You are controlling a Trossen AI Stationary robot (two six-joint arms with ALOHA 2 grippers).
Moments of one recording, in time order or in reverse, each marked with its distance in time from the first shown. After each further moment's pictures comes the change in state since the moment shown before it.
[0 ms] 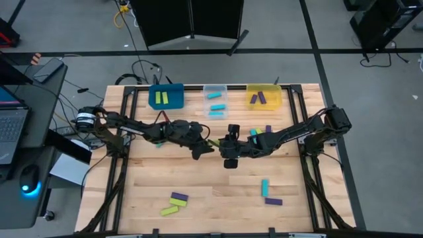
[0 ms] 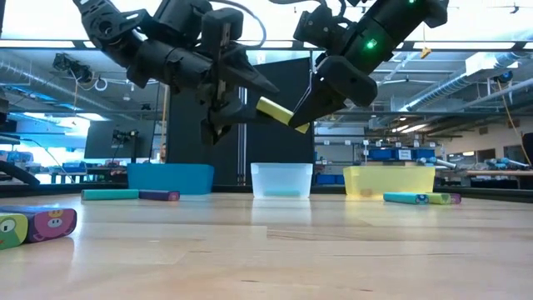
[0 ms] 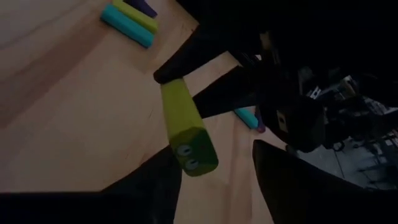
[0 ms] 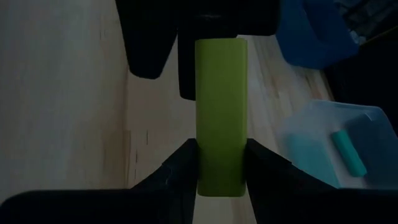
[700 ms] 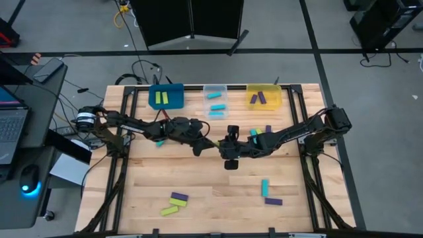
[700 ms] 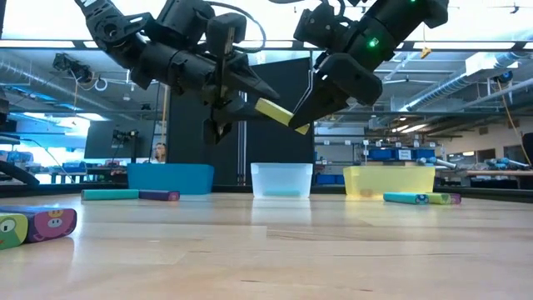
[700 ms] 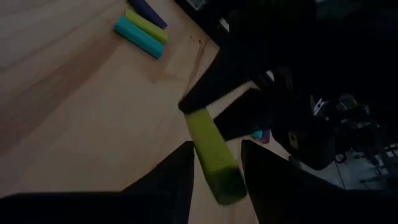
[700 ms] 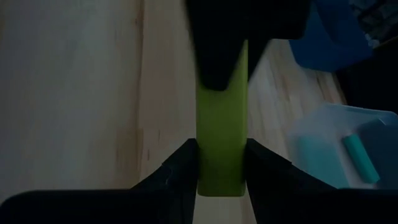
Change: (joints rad) left arm 0.036 0.001 0.005 0.003 0.005 -0.013; right arm 0.002 0.000 0.001 -0.004 -0.049 -0.011
